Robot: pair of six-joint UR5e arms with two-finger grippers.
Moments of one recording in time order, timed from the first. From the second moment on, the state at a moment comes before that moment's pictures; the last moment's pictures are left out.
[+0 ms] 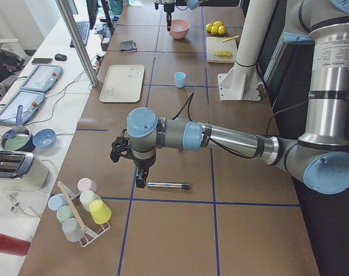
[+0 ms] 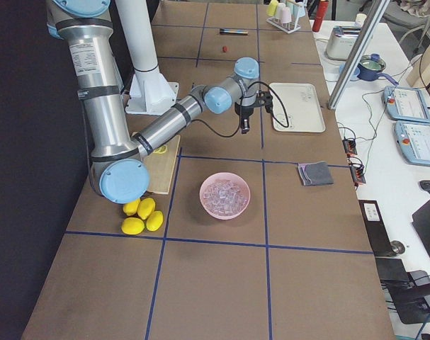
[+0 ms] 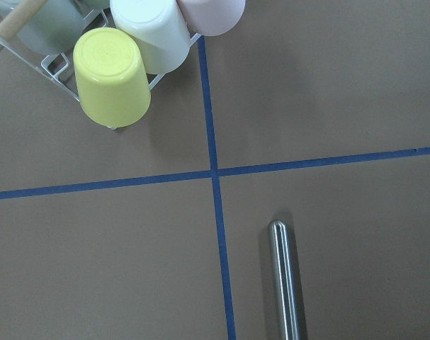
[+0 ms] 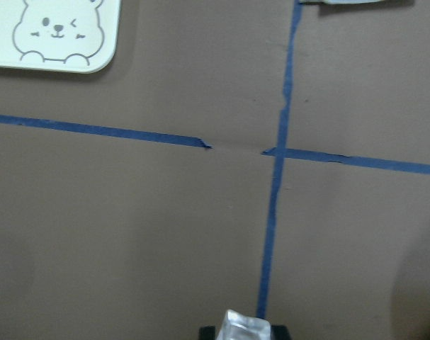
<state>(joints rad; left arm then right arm) -1.62 -1.57 -1.78 -1.46 -2.36 0.07 0.92 -1.31 2.01 -1.61 2.20 0.78</state>
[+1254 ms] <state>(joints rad) -1.62 -1.54 -1.78 -1.46 -2.36 0.07 0.46 -0.81 1.80 -1.79 1.85 1.20</state>
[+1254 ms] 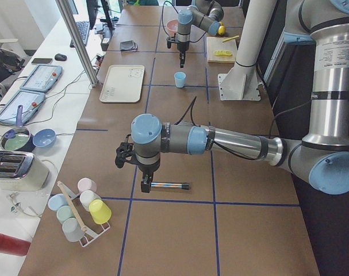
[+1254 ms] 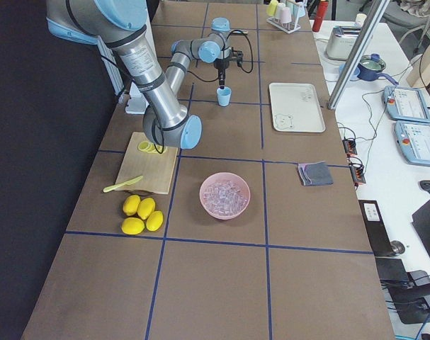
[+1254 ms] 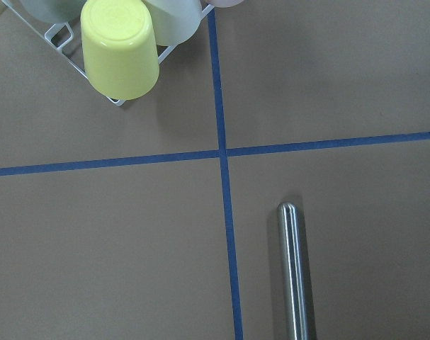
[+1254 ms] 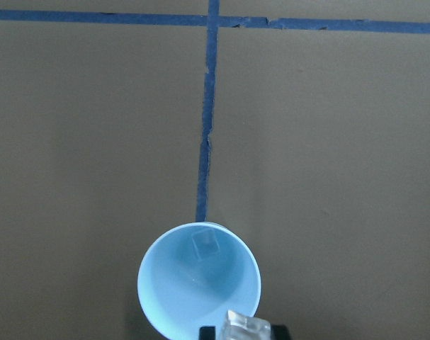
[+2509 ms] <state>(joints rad) -1.62 -1.54 -1.78 -1.46 -2.36 0.07 0.45 -0.73 1.70 -1.79 1.83 1.20</state>
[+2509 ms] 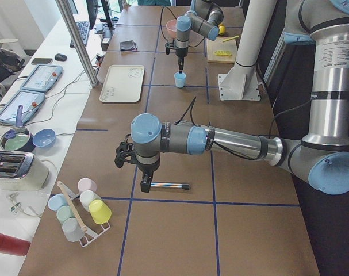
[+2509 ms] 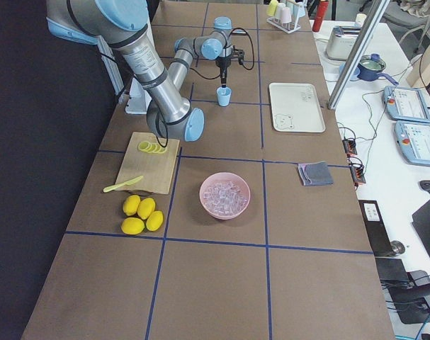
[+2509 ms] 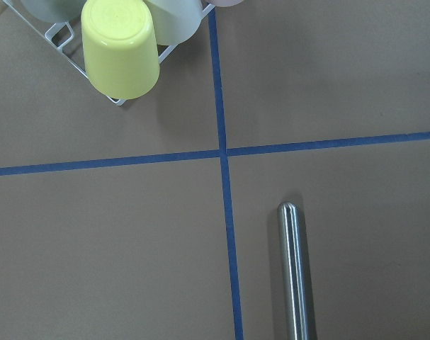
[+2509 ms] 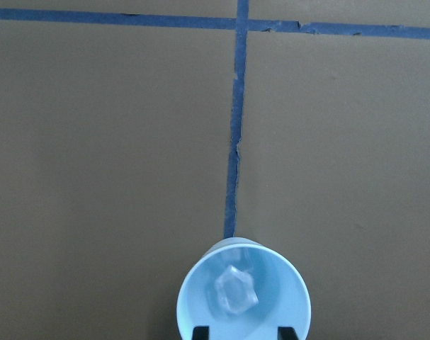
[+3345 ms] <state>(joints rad) -1.62 -1.55 -1.78 -1.46 -2.36 0.07 0.50 -0.81 1.83 -1.80 1.78 1.25</state>
